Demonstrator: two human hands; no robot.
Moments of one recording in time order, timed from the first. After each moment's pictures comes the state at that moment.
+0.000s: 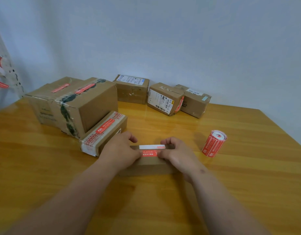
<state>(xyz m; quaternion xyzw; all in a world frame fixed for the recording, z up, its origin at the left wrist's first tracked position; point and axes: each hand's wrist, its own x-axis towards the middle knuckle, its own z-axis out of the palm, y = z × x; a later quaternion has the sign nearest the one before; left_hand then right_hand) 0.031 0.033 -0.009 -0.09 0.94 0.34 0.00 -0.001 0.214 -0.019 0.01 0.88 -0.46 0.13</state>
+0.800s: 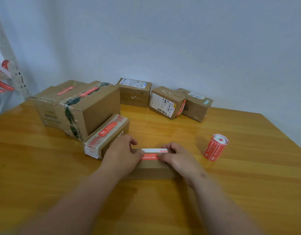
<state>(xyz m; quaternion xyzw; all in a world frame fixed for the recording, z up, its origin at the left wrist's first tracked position) 0.034 0.032 -0.019 -0.10 0.91 0.40 -0.05 0.004 0.213 -0.019 0.00 0.83 -0.54 0.16</state>
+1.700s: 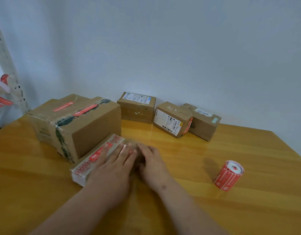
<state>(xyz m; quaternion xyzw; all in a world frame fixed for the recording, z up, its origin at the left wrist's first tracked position) 0.014 -0.005 -0.021 0.06 1.00 0.01 -0.08 -0.058 0.127 -0.036 -0.19 0.91 -0.35 0.07</state>
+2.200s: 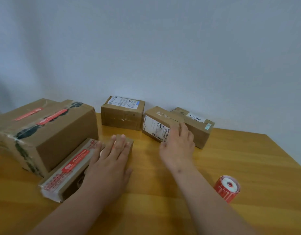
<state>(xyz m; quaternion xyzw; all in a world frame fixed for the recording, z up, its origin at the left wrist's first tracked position) -0.060 0.008 -0.027 0.03 0.99 0.00 -0.13 -0.139 0.188 0.007 -0.02 0.97 -0.20 -0.15</state>
